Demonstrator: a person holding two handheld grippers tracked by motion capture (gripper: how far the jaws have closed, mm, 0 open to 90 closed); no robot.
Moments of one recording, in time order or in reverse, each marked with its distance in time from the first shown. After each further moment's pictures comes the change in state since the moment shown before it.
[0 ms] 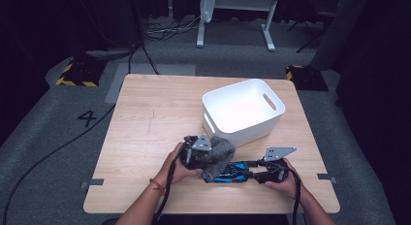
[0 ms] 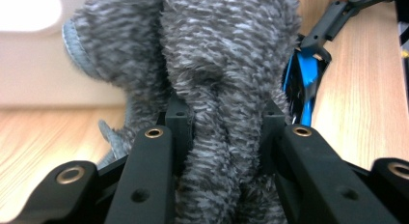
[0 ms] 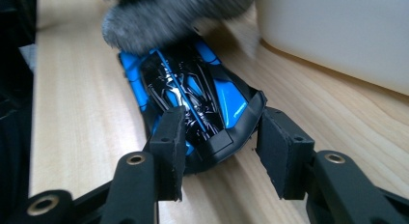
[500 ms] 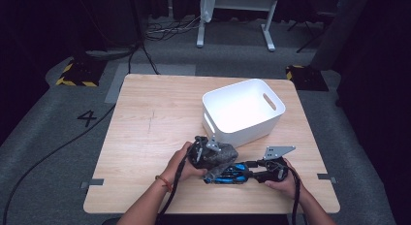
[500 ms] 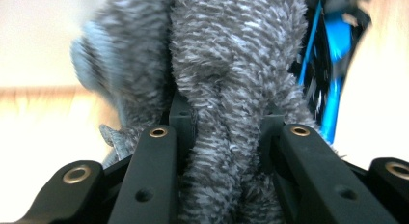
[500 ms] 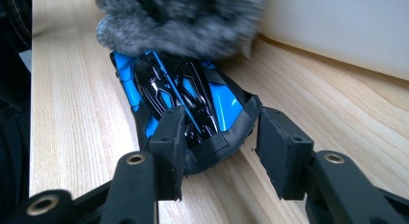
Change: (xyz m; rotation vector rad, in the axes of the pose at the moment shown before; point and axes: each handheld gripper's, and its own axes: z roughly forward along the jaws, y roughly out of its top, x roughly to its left) left arm 0.009 -0.001 0.004 0.168 -0.010 0.015; right arm -0.004 0.000 0.003 0.024 -0.012 0.052
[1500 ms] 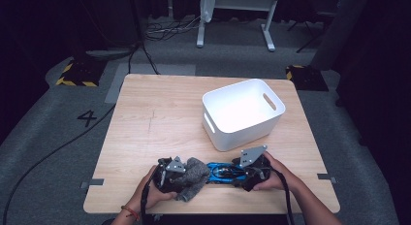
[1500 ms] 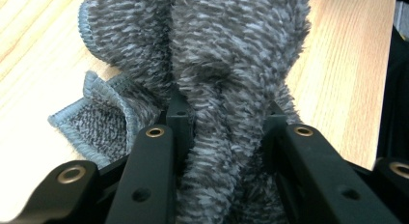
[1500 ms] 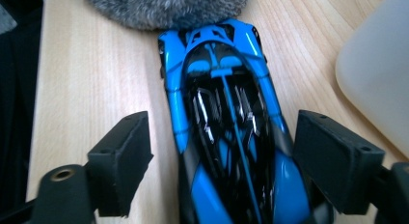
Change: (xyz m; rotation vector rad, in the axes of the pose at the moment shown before) left arm -0.024 -0.103 -0.036 -0.085 -0.019 -0.145; right arm 0.034 0.049 0.034 0.229 0.044 -0.354
